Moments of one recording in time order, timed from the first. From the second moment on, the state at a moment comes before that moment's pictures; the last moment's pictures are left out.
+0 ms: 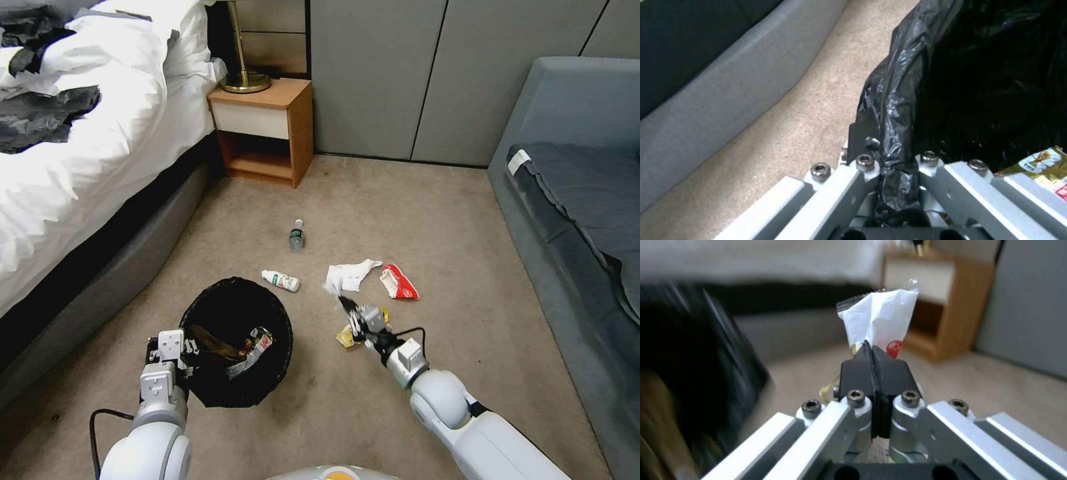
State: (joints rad) left arm 1.68 -1.48 -0.63 -2.17 -0.02 0.45 -0.20; right arm -1.14 1.12 -0.03 1.73 0.27 0.20 -0.07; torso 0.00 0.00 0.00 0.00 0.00
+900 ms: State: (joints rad) left arm 1.68 -1.48 -0.58 -2.16 0.01 0.44 -0.20; right arm -1.06 1.11 -0.30 1.83 0.32 0.24 -0.14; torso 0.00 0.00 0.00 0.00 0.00
